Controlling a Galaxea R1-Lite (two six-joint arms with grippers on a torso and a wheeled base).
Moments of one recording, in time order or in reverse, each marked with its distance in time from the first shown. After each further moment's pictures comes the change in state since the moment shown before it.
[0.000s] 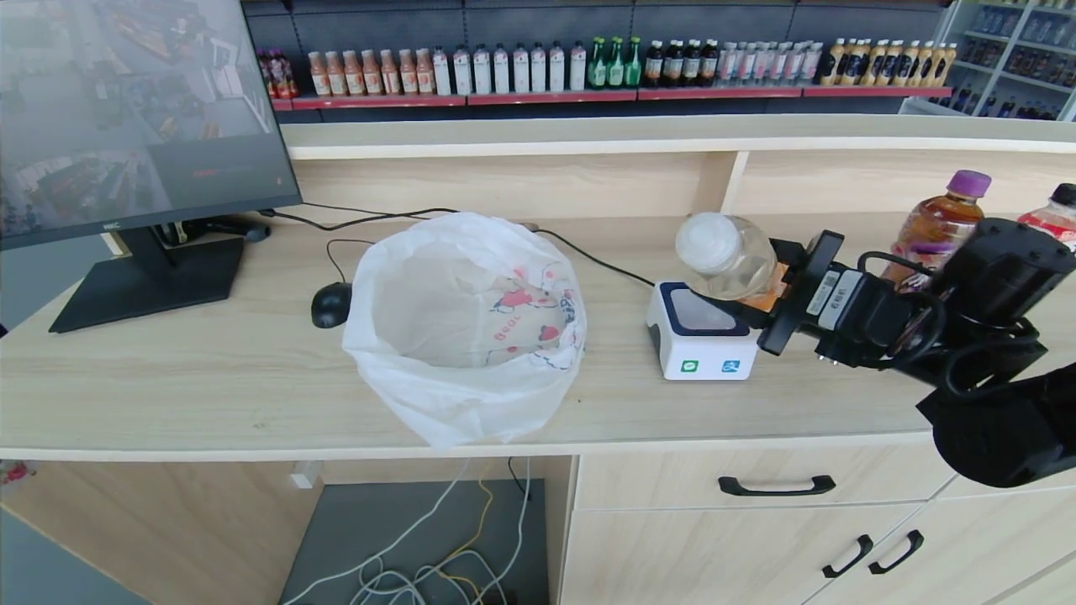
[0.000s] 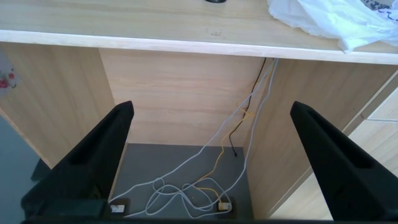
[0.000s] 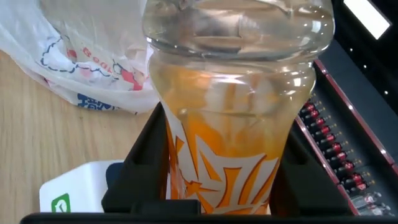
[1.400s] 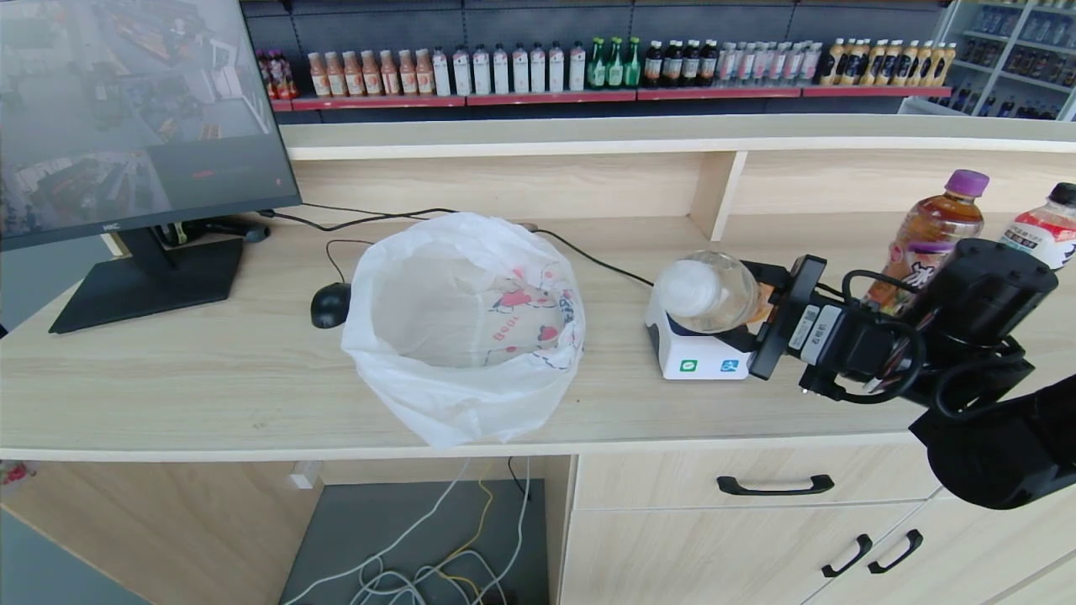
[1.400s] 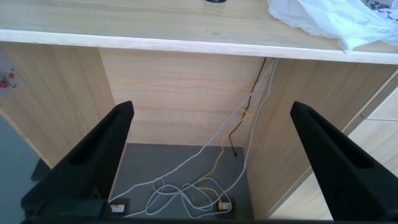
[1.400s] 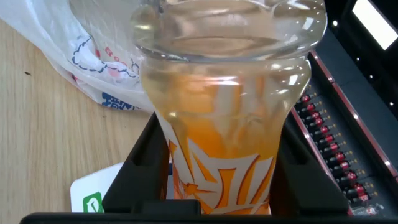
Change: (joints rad) left arm 0.000 0.000 0.000 0.000 0.000 0.000; right arm 0.036 0.011 0.053 -0.002 -0.004 -0.072
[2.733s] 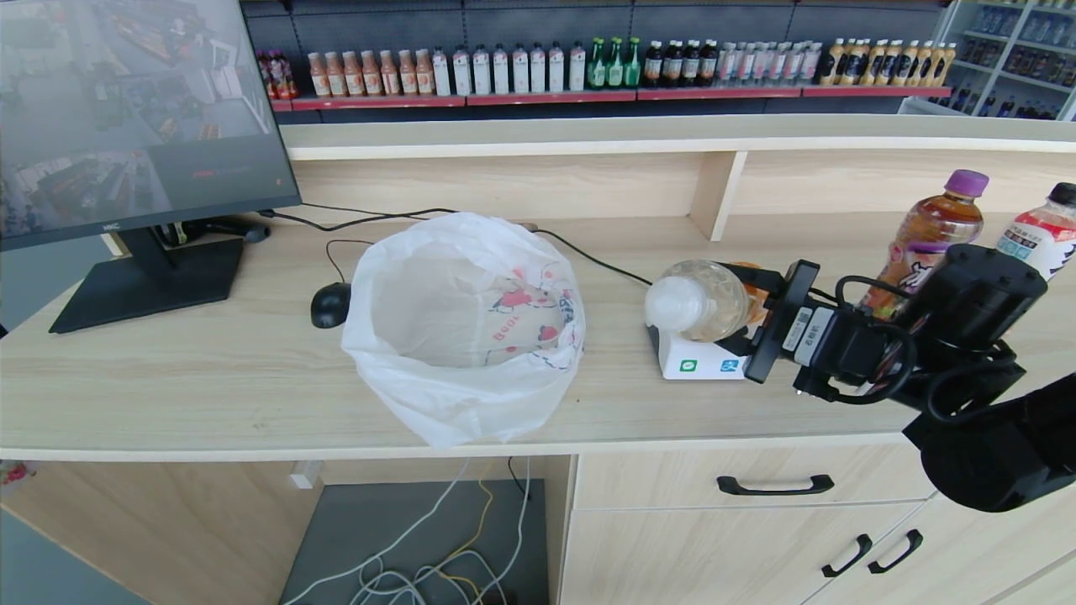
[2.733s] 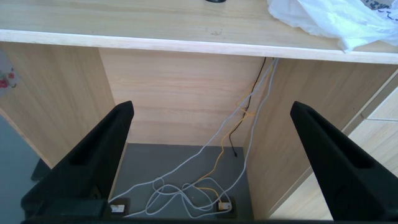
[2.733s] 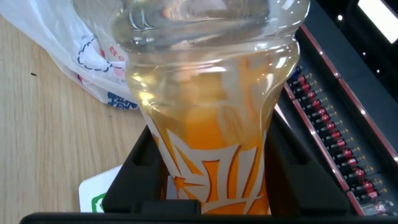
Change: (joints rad) left arm 0.000 0.000 0.000 0.000 0.000 0.000; right arm 0.010 0.014 0.005 -0.010 -0.008 0.026
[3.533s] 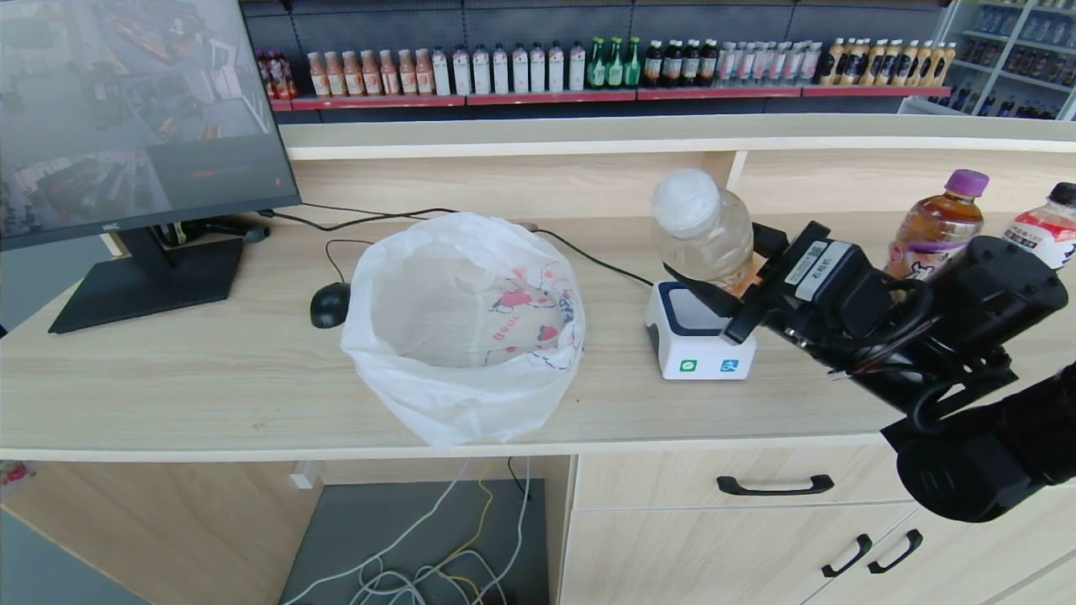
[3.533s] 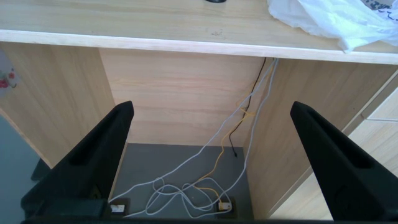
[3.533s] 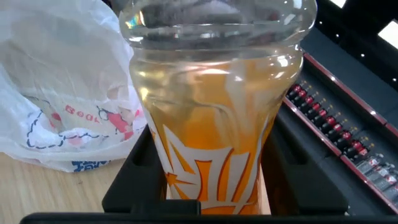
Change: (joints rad) left arm 0.000 0.000 0.000 0.000 0.000 0.000; right arm 0.114 -0.001 -0.017 -0.202 -0.240 0.271
